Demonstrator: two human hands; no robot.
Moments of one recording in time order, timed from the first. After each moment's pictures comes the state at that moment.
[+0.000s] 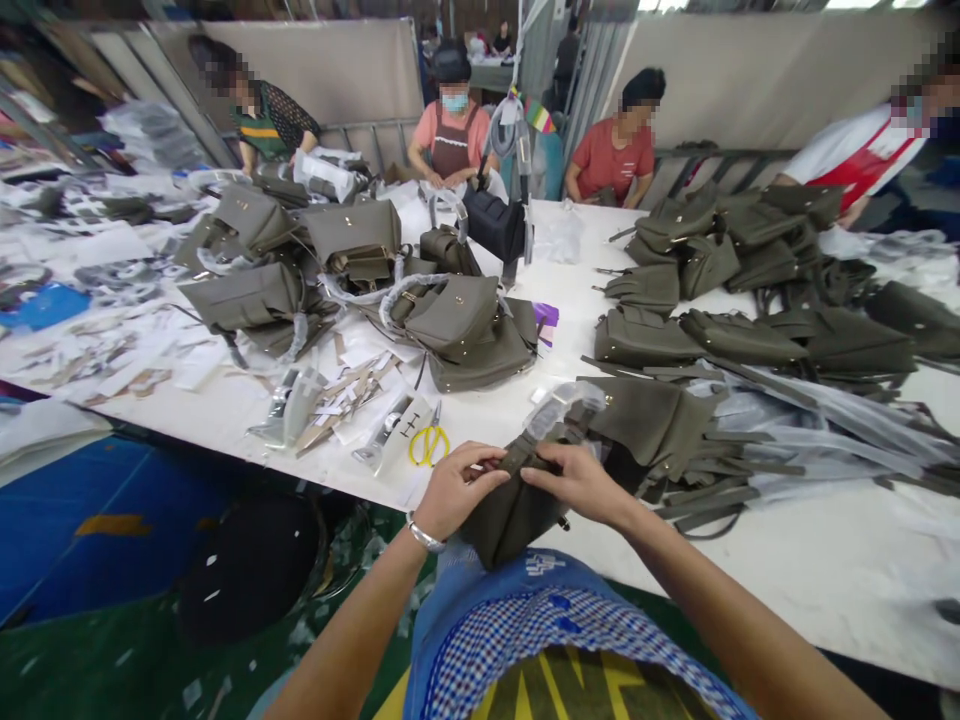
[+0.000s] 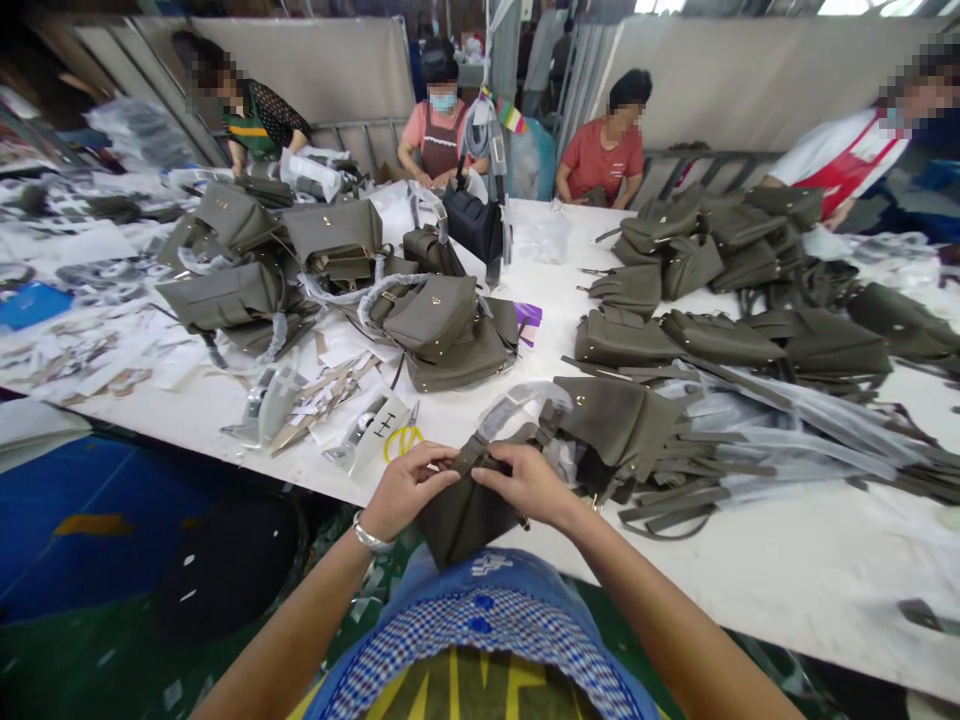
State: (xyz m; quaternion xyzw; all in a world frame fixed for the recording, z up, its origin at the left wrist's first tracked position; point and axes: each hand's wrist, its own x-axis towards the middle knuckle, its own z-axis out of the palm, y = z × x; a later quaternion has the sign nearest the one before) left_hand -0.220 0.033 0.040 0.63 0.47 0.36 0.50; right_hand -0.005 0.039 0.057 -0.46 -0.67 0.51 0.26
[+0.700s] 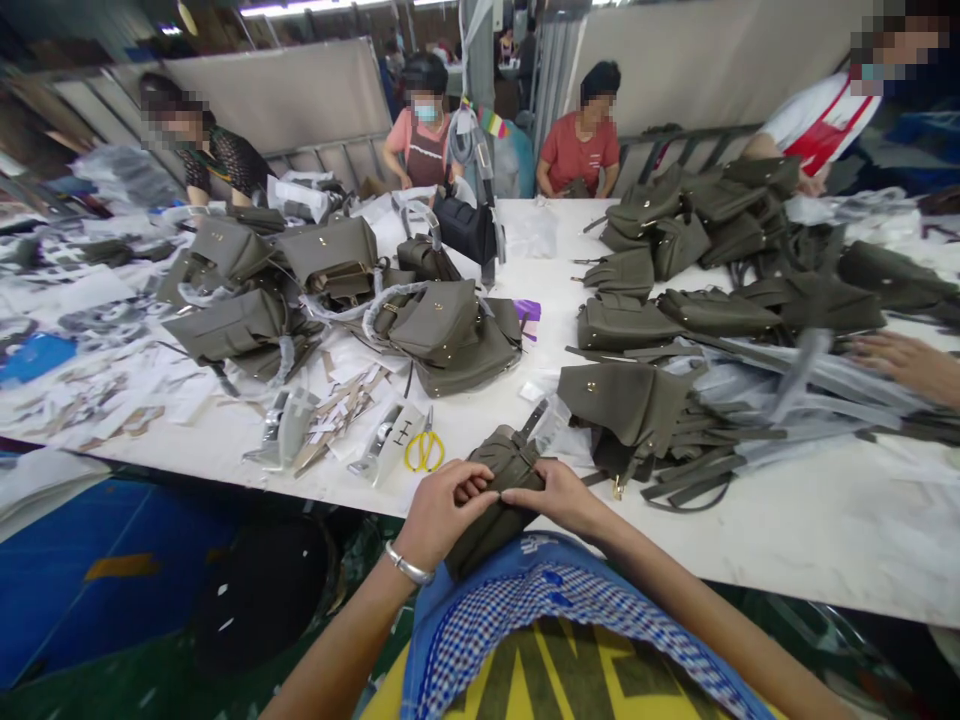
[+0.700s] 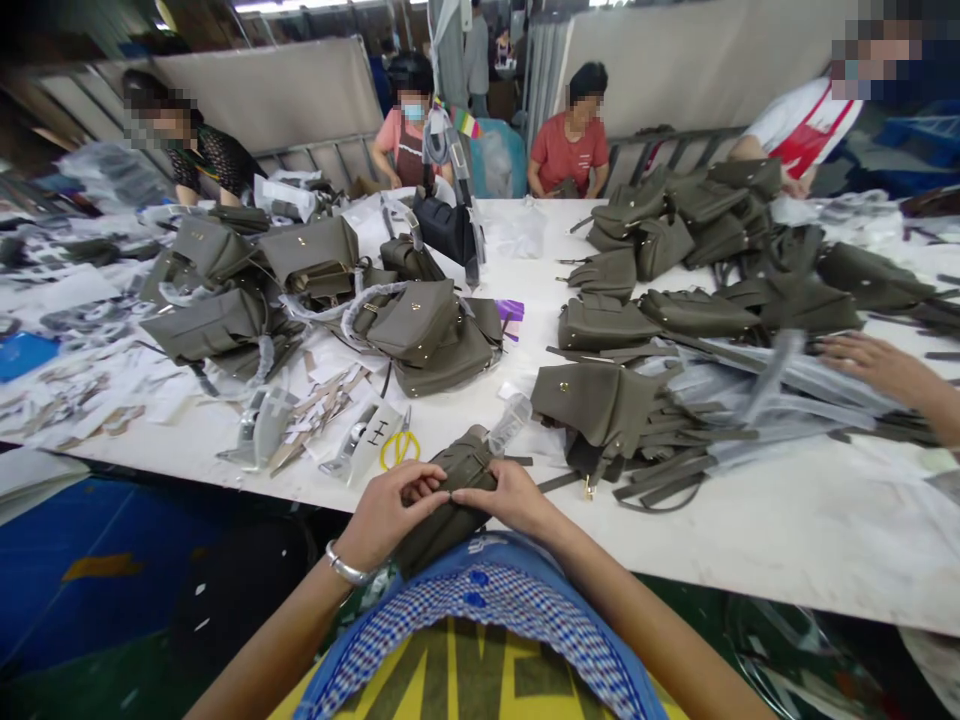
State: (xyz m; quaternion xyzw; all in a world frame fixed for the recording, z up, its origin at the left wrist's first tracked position) left_hand -0.217 0.012 0.070 0.74 0.50 0.23 0.37; right_hand -0.013 0.003 0.031 -0.52 -0.53 0.60 0.29
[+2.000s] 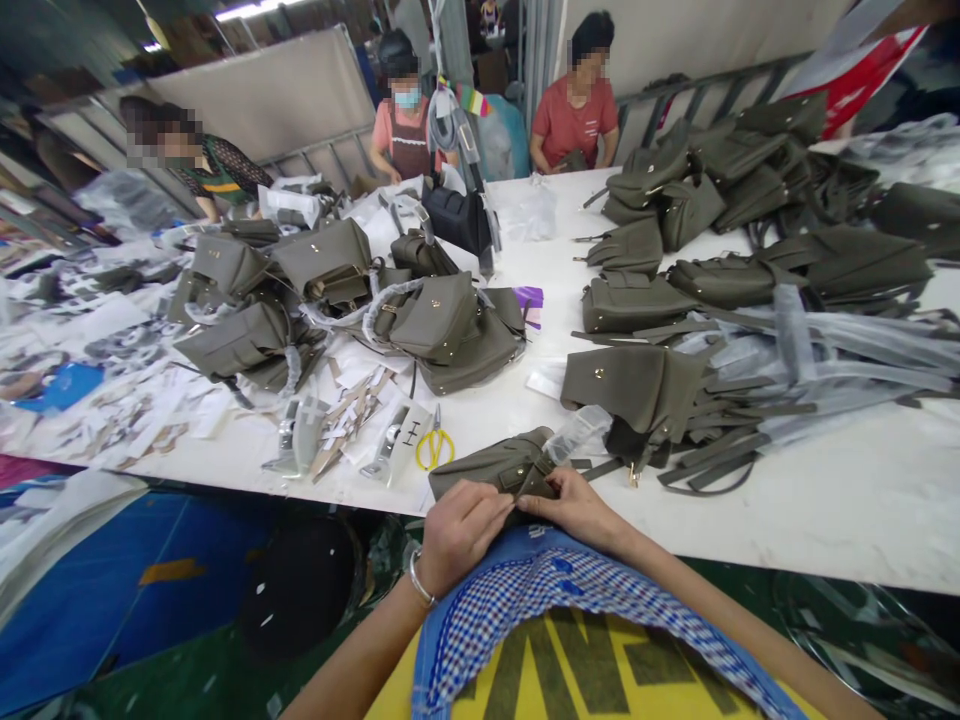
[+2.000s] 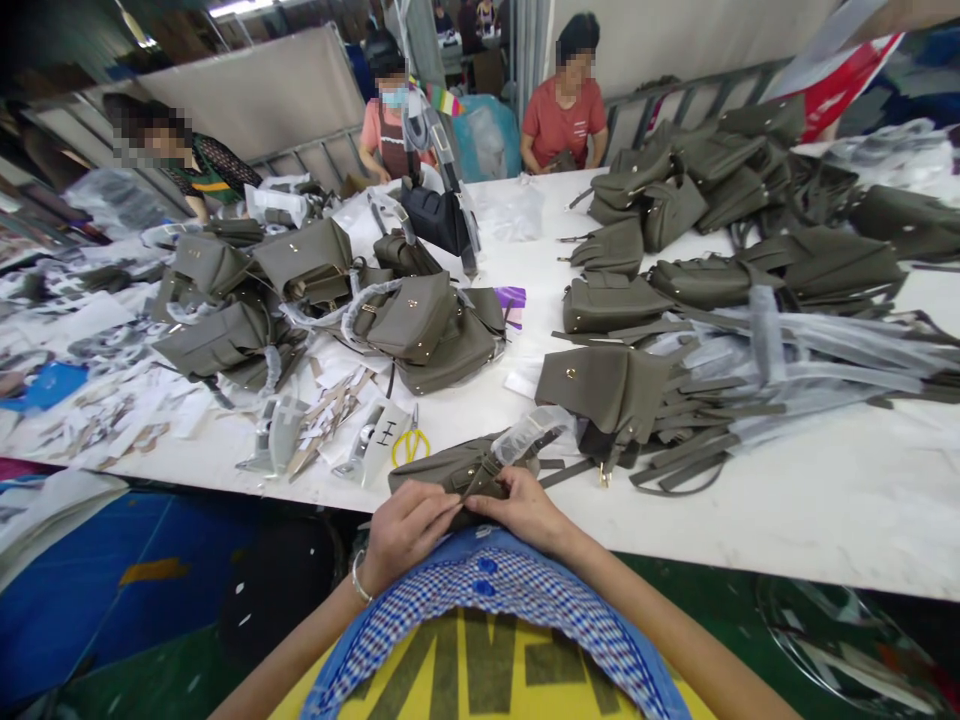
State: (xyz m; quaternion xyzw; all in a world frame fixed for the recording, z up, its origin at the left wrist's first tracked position) left_hand -0.215 -0.006 0.053 0.87 0.38 0.27 0.17; right_hand -0.016 -0.009 0.035 -0.44 -0.44 0.69 0.37
